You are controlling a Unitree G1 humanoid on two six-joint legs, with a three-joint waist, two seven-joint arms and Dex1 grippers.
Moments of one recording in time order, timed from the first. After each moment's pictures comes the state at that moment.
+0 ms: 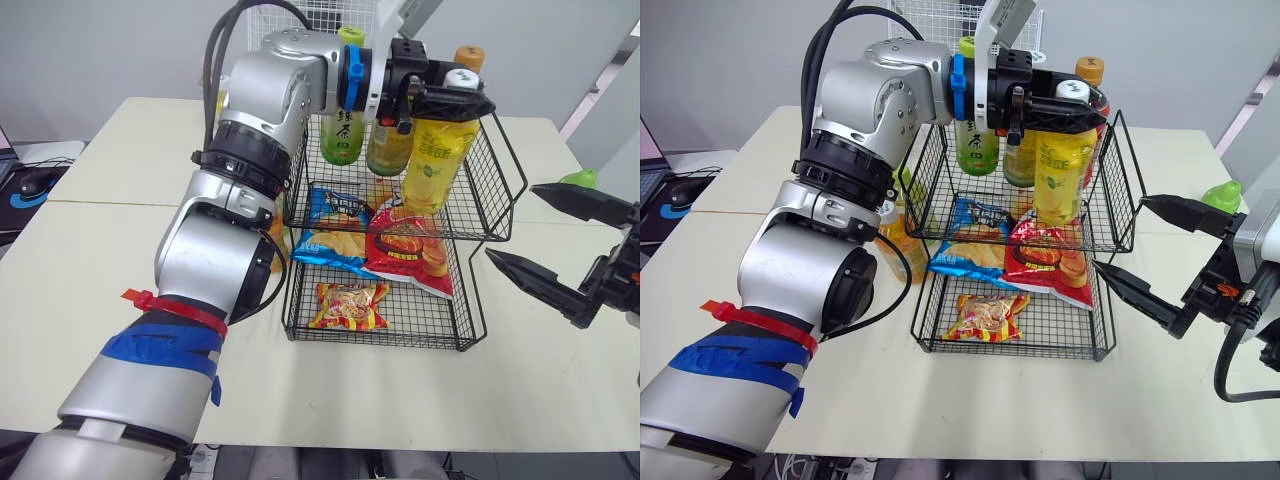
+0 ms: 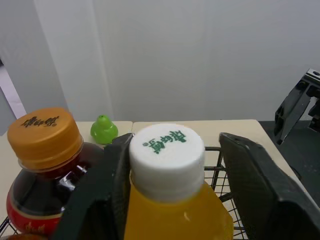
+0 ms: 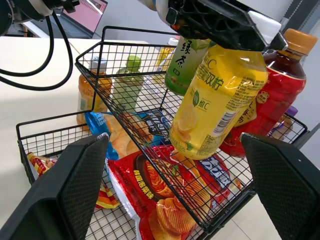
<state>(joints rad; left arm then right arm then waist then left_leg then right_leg) -1.61 0.22 -0.14 0.81 -0.35 0.49 -1.27 0.06 -1.02 -0.79 -0.87 1.12 0.70 0.53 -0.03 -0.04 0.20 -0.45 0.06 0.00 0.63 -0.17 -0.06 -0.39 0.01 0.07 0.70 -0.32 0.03</state>
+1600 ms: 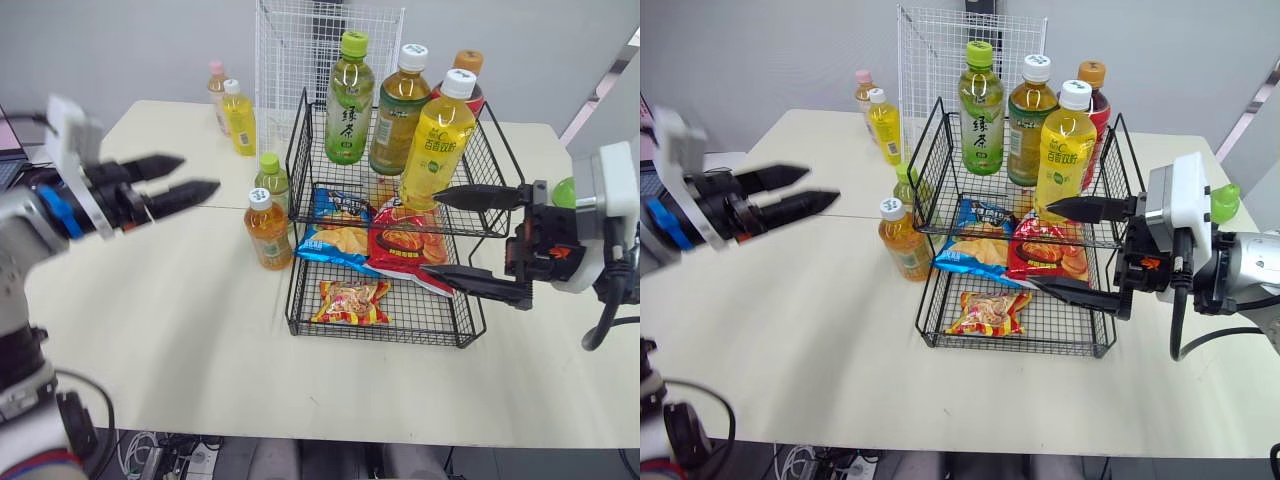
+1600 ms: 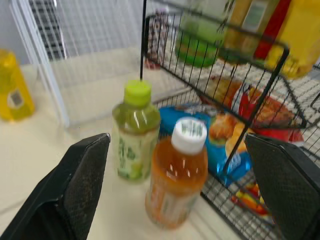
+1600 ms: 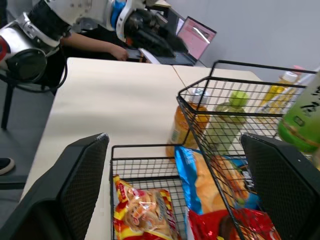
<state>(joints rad) -0.48 0.83 0.52 -0.26 -0.61 1.03 -0.93 -0.42 -0.99 -0.21 -0.64 1.03 0.63 0.81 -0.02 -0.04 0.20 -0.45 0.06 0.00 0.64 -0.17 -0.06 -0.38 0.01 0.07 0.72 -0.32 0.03</state>
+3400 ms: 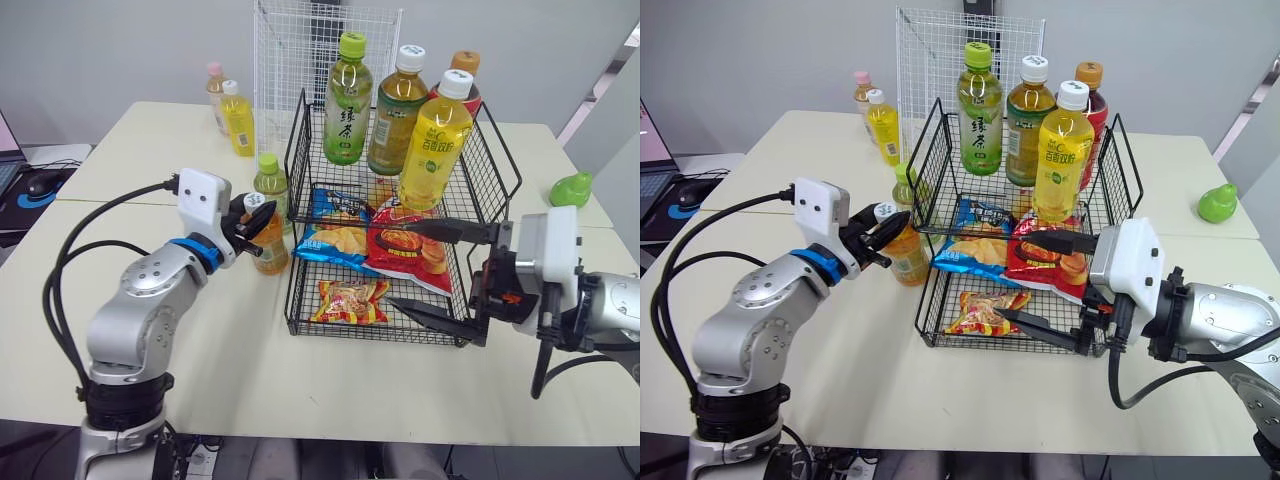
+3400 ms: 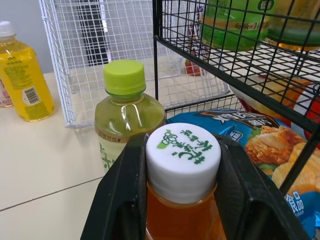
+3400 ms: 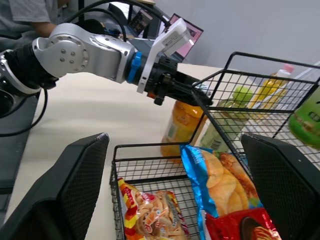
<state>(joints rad) -0.40 0.52 0.20 -0.40 -0.47 0.75 -0.38 -0.27 -0.89 -0.21 -0.87 0.92 0.63 0.62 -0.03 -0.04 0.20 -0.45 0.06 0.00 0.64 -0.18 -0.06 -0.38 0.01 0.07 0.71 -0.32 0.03</state>
